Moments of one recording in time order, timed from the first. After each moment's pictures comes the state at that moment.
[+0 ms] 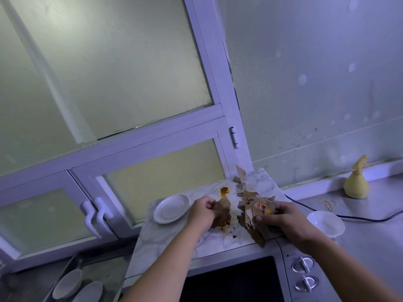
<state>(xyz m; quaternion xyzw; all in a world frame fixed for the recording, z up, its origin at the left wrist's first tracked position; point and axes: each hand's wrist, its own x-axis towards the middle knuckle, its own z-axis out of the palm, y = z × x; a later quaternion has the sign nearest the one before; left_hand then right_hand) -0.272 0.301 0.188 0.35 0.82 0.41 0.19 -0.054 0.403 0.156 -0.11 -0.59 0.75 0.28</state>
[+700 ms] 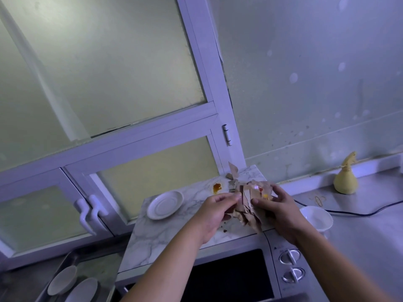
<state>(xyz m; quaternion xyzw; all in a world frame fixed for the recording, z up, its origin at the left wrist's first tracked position) -0.198 0.292 0.218 0.36 0.65 0.51 0.42 -0.049 0.406 0.158 -0.18 -0.44 0.79 0.38</state>
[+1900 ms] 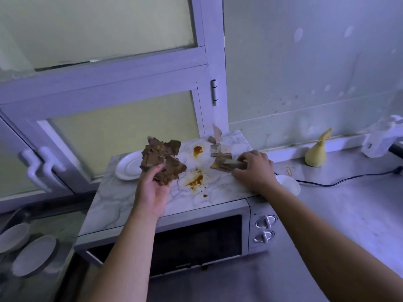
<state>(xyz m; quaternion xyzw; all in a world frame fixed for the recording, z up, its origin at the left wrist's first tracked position) -0.289 0.257 0.157 0.13 0.32 0.84 0.42 -0.086 0.437 0.153 -0.46 -0.83 0.24 0.19</state>
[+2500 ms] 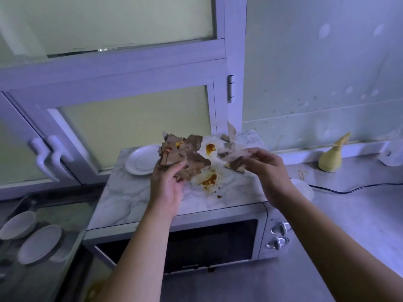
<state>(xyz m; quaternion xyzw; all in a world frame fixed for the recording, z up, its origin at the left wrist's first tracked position) -0.283 0.260 0.157 0.24 0.40 0.81 0.34 -0.093 0.397 0.175 -0.18 -0.60 0.66 0.41</state>
